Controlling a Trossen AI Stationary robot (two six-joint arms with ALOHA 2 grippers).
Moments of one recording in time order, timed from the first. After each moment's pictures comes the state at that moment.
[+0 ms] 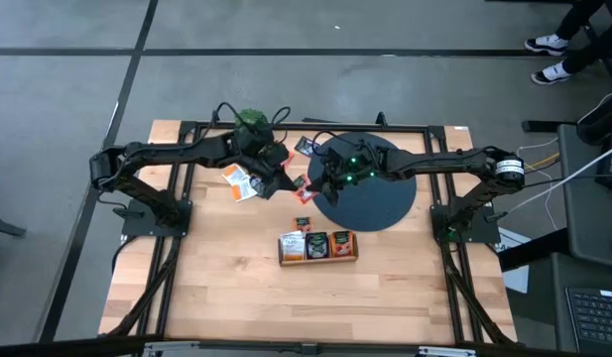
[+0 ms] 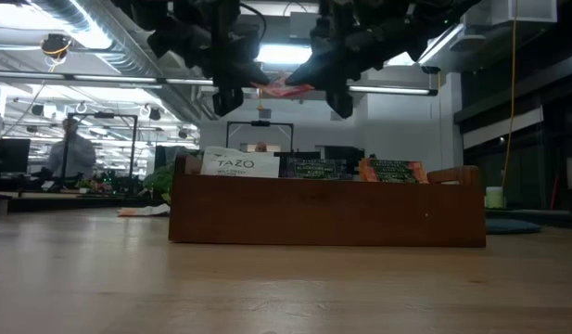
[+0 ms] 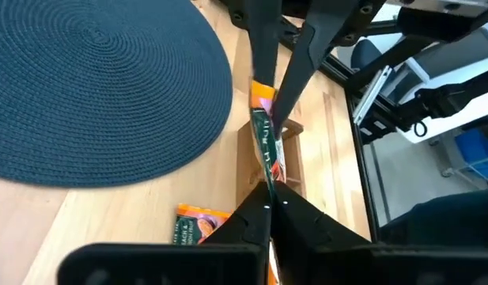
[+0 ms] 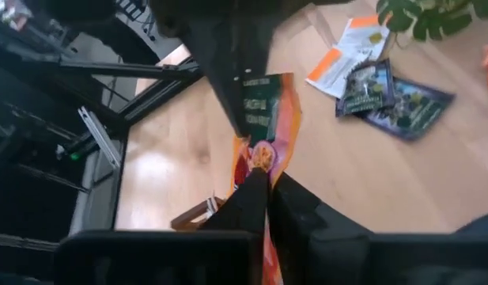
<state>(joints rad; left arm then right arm) 0.37 1.42 0.97 -0.18 0.59 -0.32 -0.22 1.57 1.05 0.02 -0.34 0.48</state>
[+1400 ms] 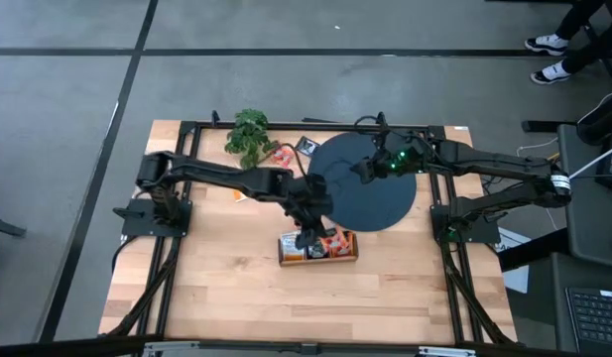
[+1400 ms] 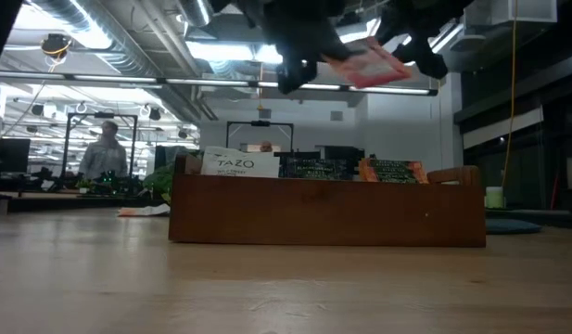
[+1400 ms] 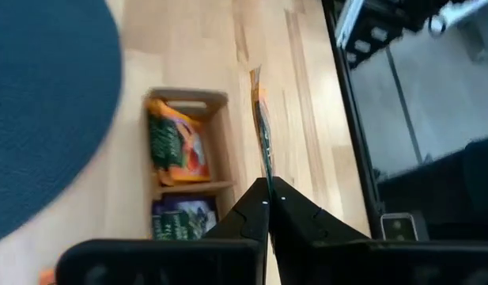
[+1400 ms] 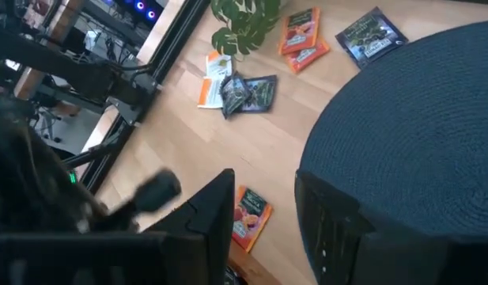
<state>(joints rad) -0.02 1.82 1.47 -0.44 0.38 -0.26 -0.21 1.15 1.05 -0.54 0.04 0.86</state>
